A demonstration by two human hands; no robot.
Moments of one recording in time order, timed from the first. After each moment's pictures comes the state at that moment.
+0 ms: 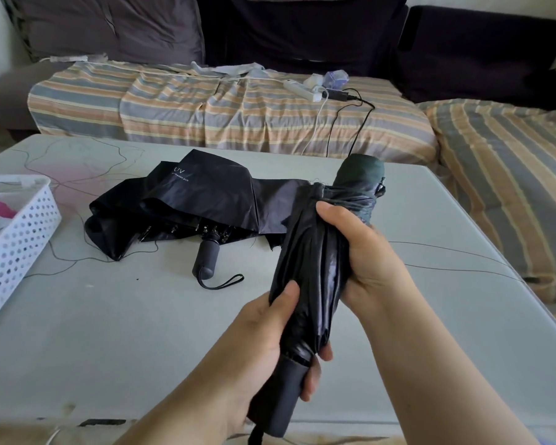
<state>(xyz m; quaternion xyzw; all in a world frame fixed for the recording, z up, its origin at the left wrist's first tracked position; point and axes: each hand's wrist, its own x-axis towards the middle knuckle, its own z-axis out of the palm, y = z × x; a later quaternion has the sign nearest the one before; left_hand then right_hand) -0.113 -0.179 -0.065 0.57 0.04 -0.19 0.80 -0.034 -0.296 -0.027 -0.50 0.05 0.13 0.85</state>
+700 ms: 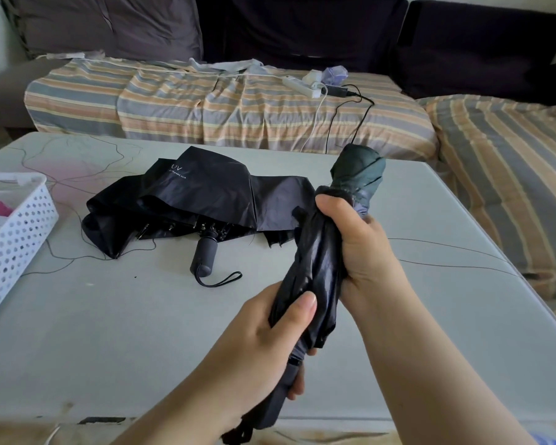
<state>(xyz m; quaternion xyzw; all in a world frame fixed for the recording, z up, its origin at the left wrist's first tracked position) -0.118 -0.179 -0.061 0.71 0.00 -0.11 0.69 -0.031 -0.291 -0.032 -0.52 0.06 0.07 0.85</state>
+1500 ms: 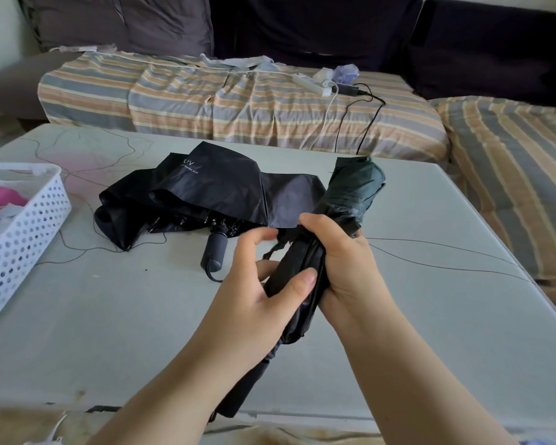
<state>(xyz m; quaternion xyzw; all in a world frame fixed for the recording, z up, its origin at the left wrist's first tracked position) -0.105 -0.165 -0.053 0.75 0.02 0.05 0.66 -0.043 -0.266 -0.044 -0.51 0.05 0.10 0.85</state>
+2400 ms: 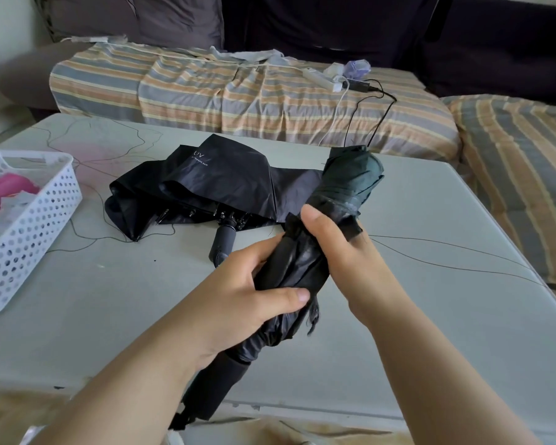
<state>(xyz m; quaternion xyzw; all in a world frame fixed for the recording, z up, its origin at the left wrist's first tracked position) -0.101 -0.134 -0.048 0.72 -0.06 -0.12 0.68 -0.041 -0.280 -0.048 -0.73 -0.10 0.11 0.67</state>
